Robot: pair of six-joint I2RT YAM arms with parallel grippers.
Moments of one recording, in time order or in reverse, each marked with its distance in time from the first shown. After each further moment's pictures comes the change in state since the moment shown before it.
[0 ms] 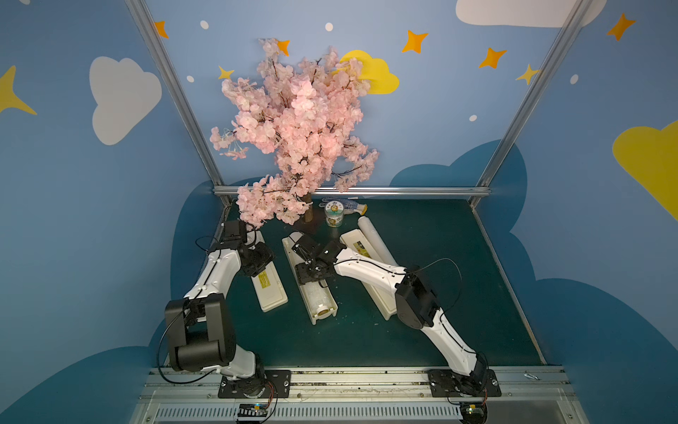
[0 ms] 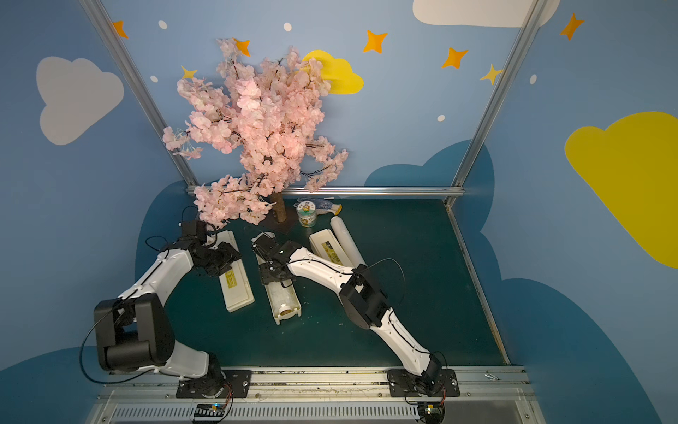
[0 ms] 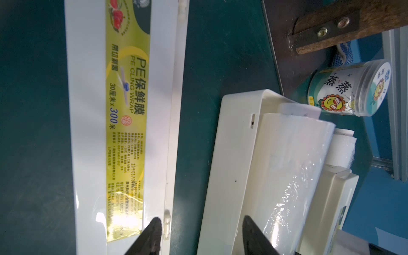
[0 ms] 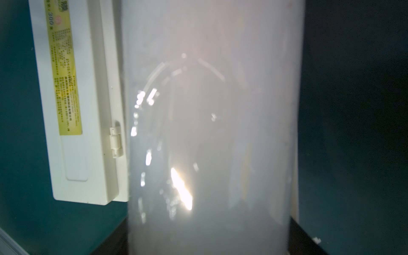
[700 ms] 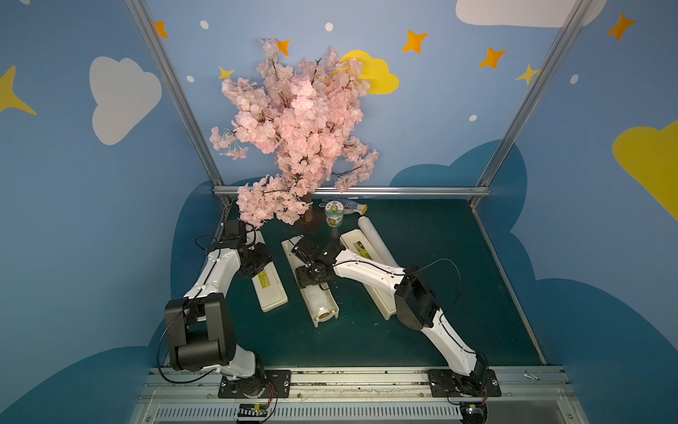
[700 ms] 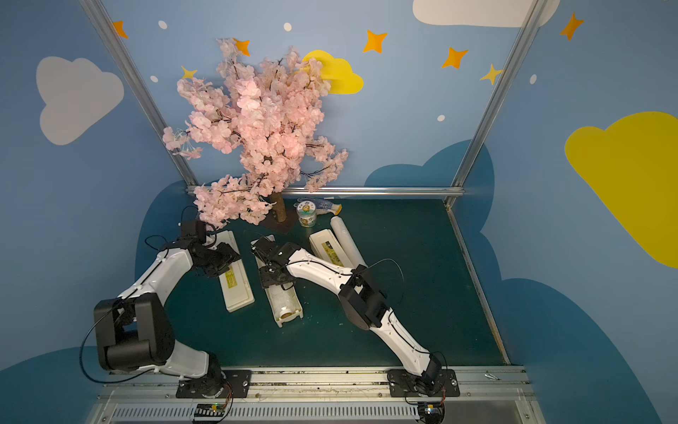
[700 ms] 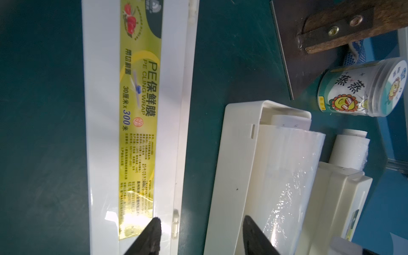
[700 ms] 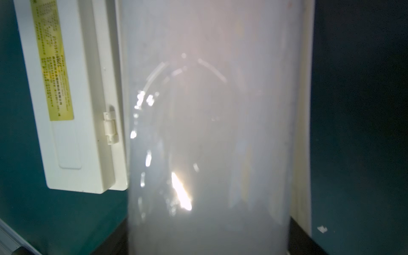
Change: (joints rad) left arm 0.004 0.002 0.012 -0.027 -0.039 0.025; right arm 0.009 0.001 -0.007 -0.037 -0.026 0.004
